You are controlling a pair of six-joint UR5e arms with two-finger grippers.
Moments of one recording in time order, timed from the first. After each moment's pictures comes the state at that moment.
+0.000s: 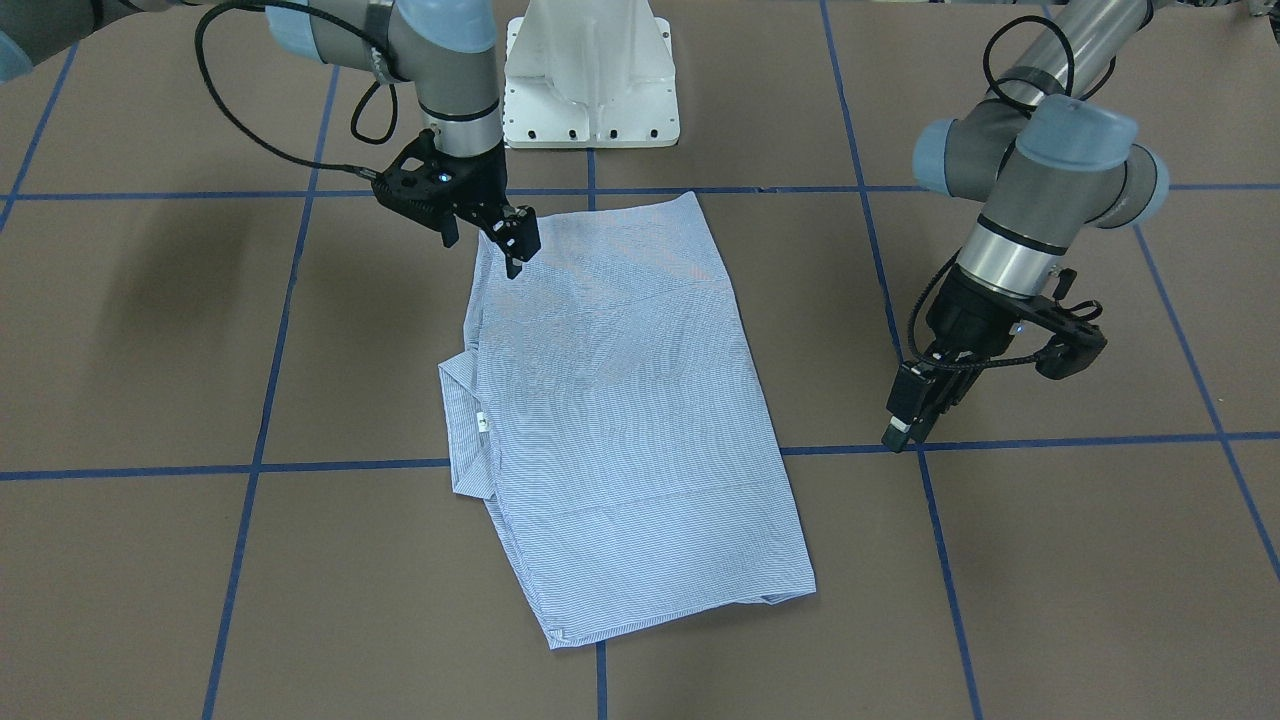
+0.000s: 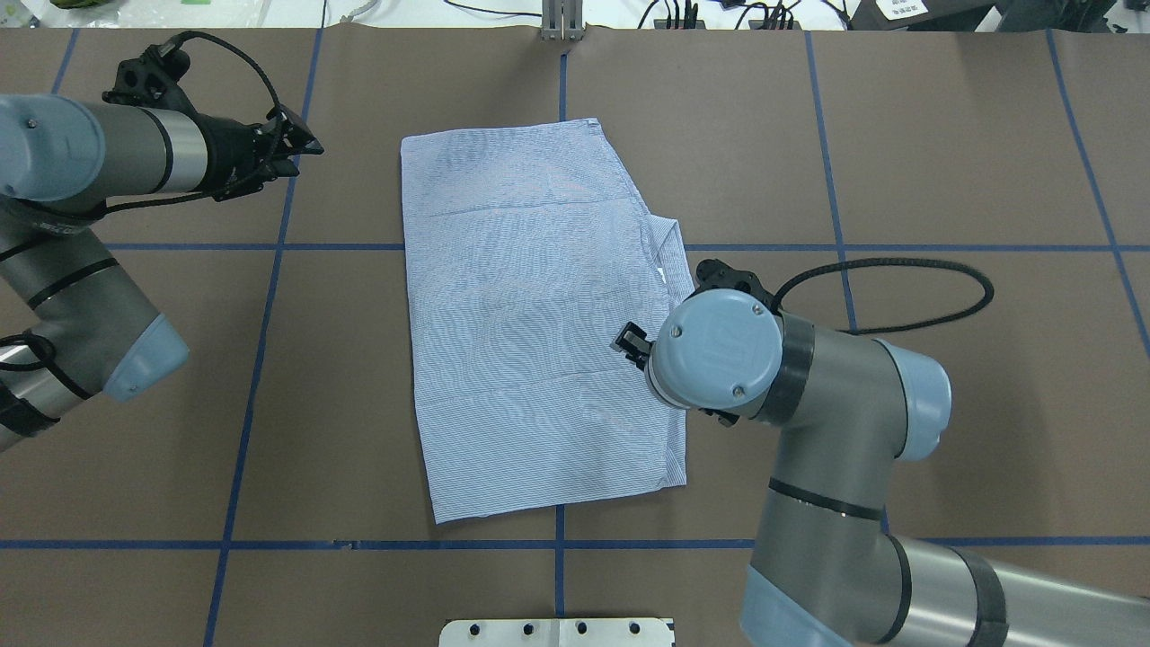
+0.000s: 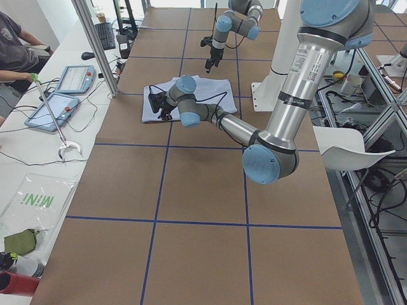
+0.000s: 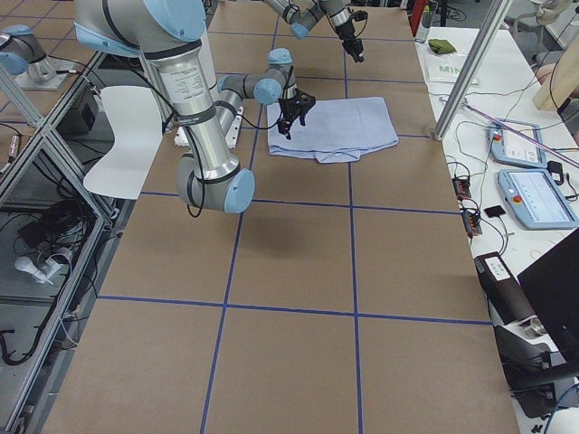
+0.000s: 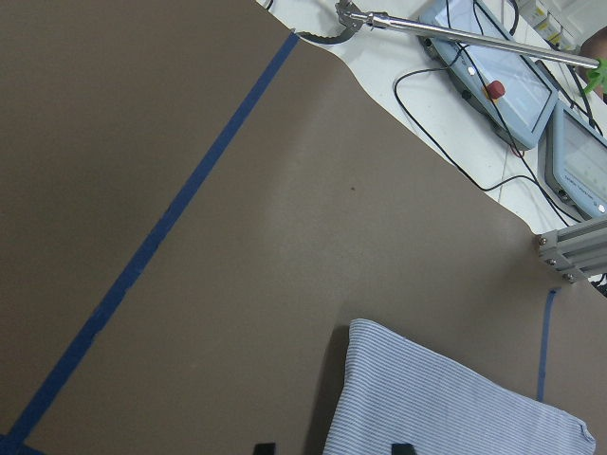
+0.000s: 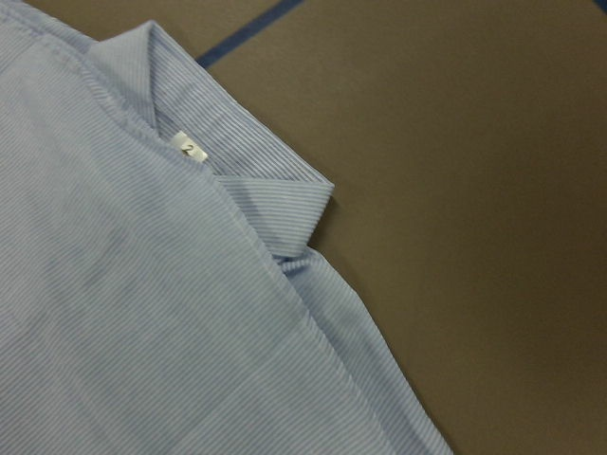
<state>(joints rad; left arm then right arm) -0.86 -1.93 -1.60 -2.37 -1.77 -1.66 0.36 -1.04 1.94 -1.72 1.60 2.02</state>
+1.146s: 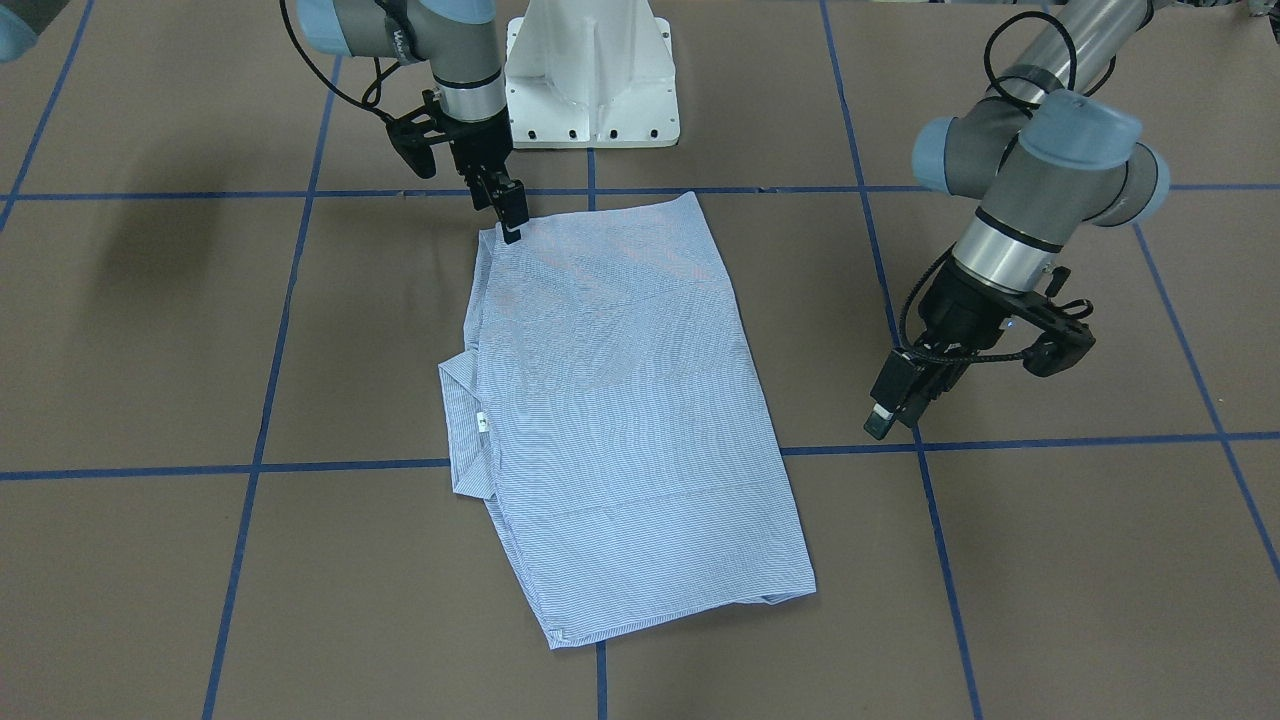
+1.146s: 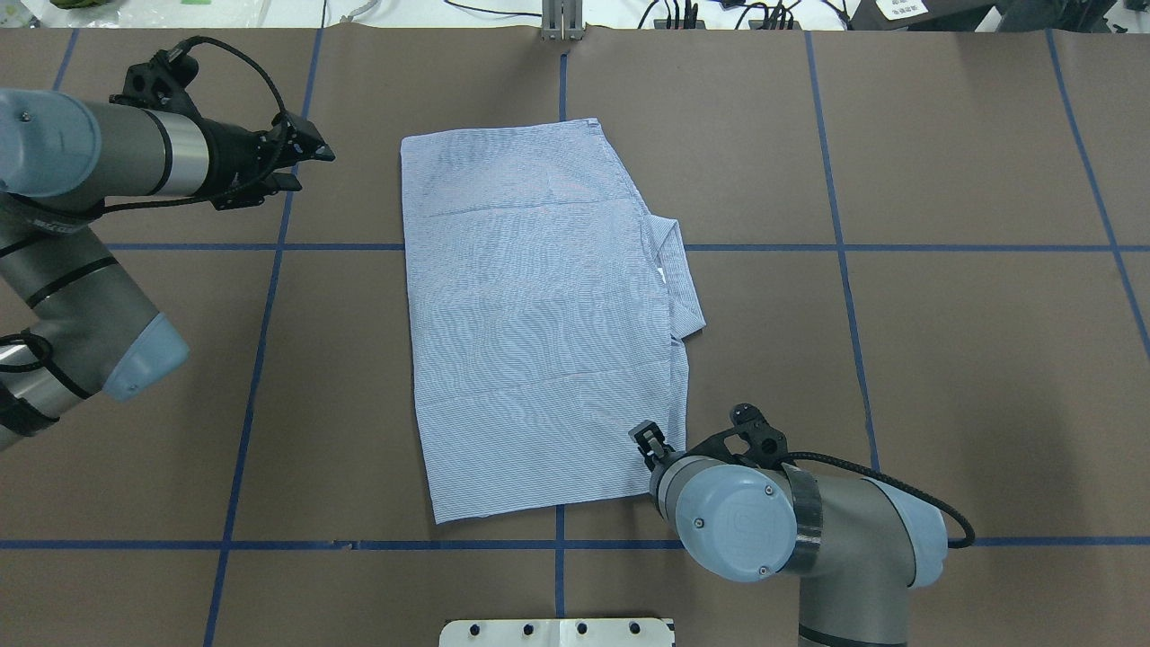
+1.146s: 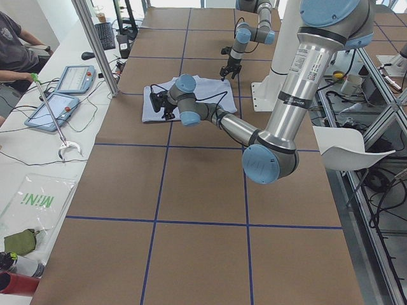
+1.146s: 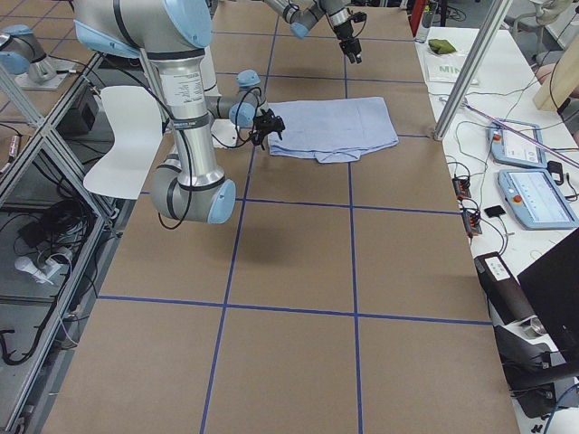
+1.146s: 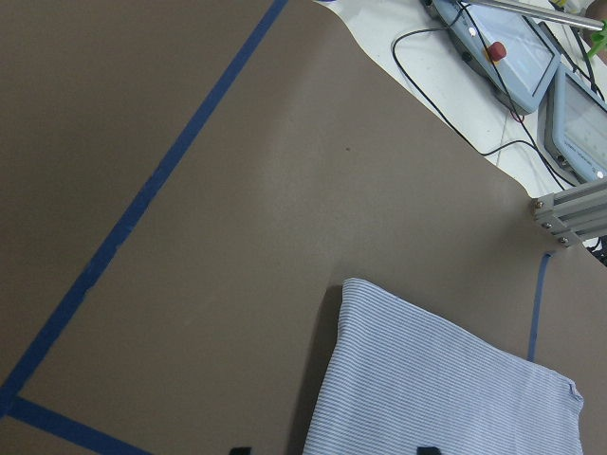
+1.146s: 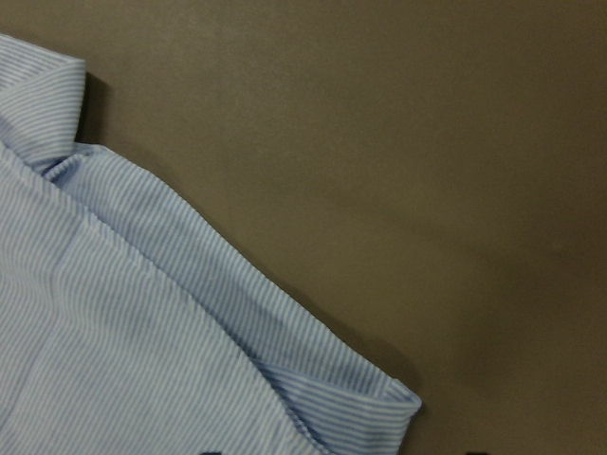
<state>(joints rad) -0.86 -1.93 -1.61 -2.37 -1.84 -1.66 0.18 -1.19 1.93 -1.51 1.46 2.44</state>
